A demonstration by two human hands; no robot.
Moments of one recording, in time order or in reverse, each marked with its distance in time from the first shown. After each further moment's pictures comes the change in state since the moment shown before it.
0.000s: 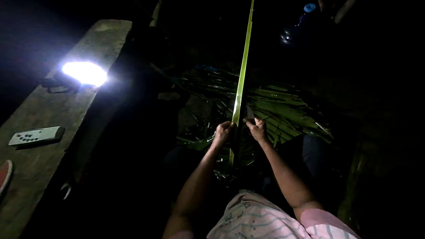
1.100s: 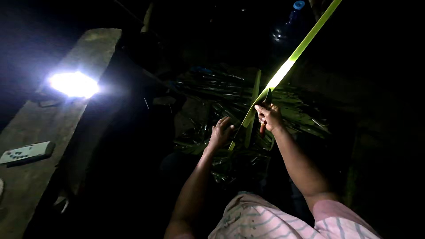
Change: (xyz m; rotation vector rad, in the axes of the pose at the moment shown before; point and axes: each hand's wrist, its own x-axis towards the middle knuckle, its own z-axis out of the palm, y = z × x) left_hand 0.018 -0.007 0.000 0.436 -0.065 0.232; right_hand 0.045 -0.033 -0.064 0.434 -0.052 0.201
